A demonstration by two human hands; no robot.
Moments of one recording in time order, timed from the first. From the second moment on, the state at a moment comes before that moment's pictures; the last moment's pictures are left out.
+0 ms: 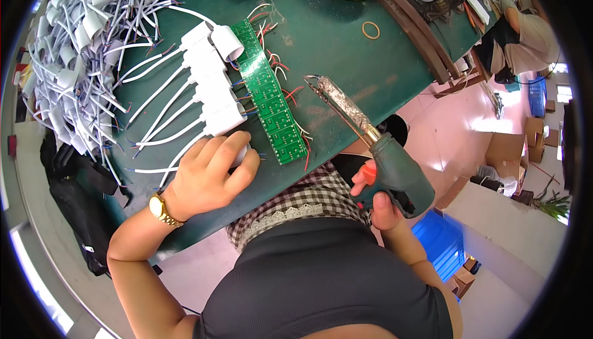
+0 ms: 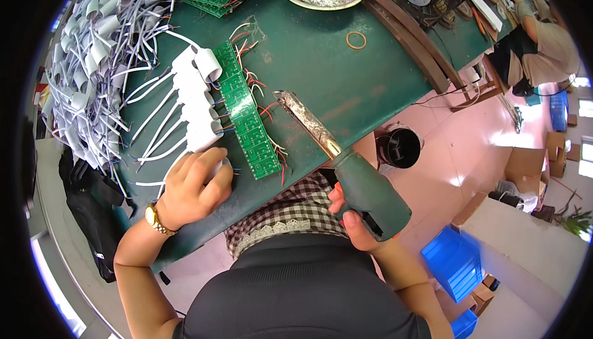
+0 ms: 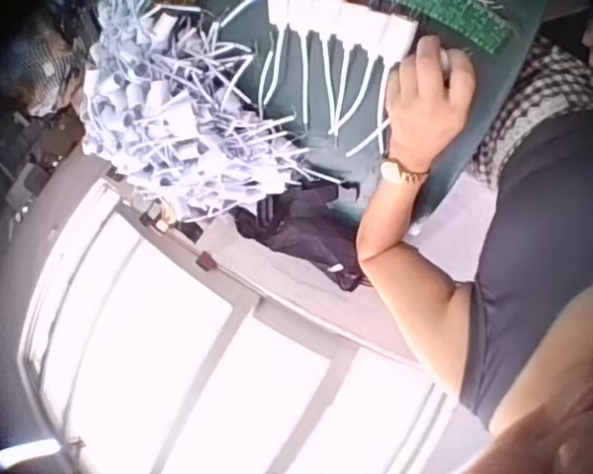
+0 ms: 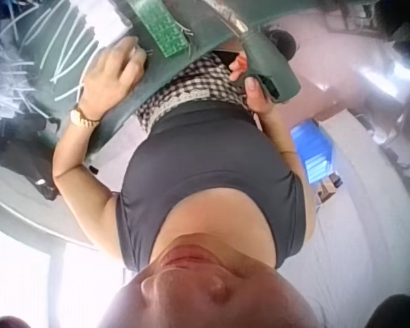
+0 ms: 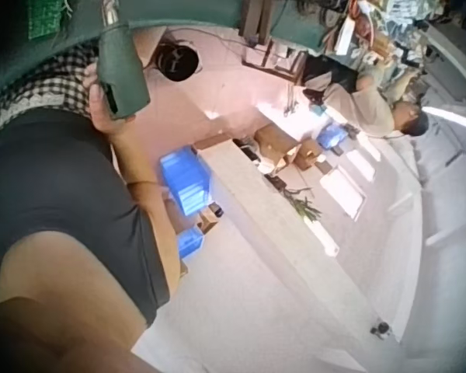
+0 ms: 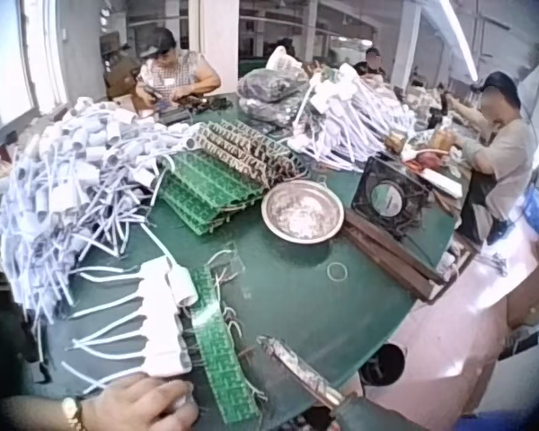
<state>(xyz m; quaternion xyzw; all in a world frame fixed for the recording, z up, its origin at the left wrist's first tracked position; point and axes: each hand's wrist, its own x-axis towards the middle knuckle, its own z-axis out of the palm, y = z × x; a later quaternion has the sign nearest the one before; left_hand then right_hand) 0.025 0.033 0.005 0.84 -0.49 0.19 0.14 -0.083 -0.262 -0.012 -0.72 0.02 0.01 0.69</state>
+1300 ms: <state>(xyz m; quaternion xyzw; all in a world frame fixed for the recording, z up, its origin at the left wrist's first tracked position) 0.051 0.008 0.003 0.88 -0.37 0.17 0.23 -0.103 -0.255 -0.002 -0.69 -0.04 0.04 0.72</state>
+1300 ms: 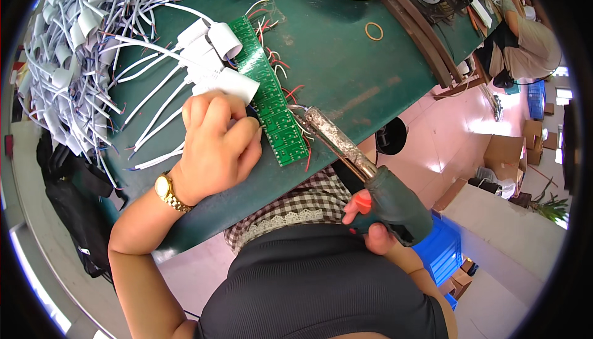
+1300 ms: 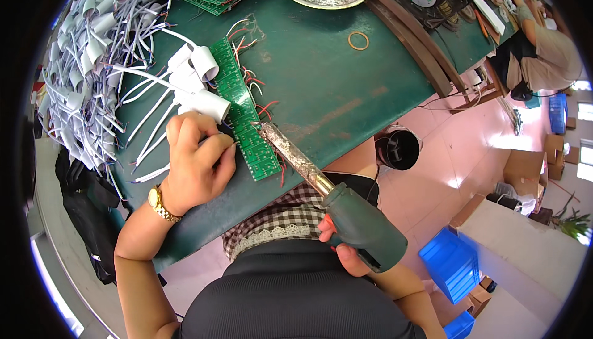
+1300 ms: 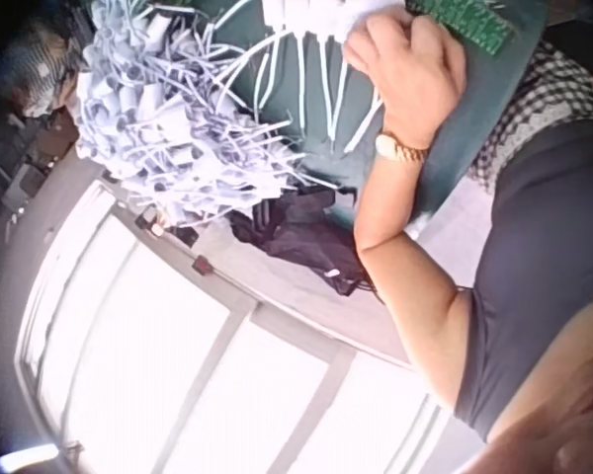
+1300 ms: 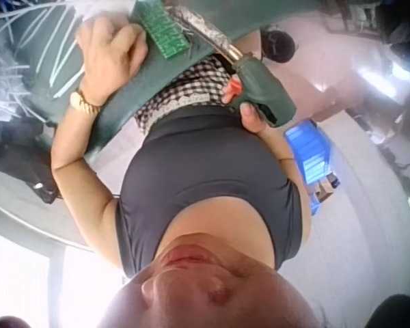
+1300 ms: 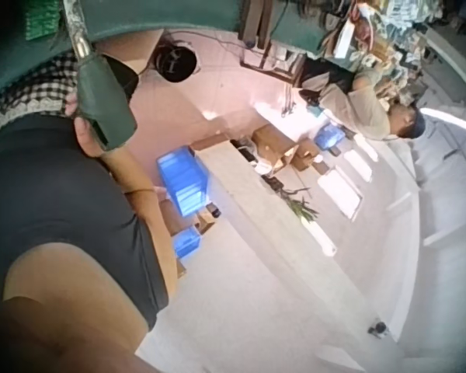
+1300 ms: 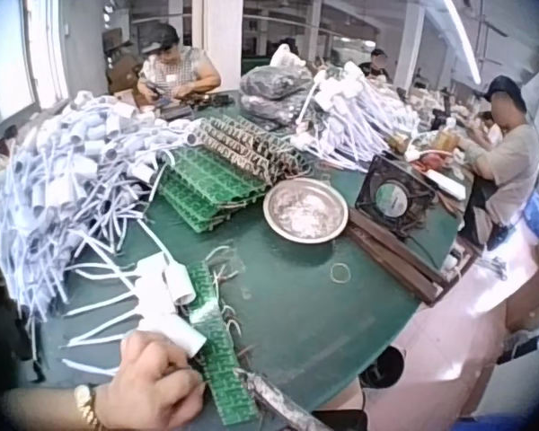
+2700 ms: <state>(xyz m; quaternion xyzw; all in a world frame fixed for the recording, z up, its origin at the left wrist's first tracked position) 0.059 0.008 0.003 0.90 -0.33 0.14 0.25 -0.106 -0.284 -0.015 -0.80 -0.14 0.14 0.57</state>
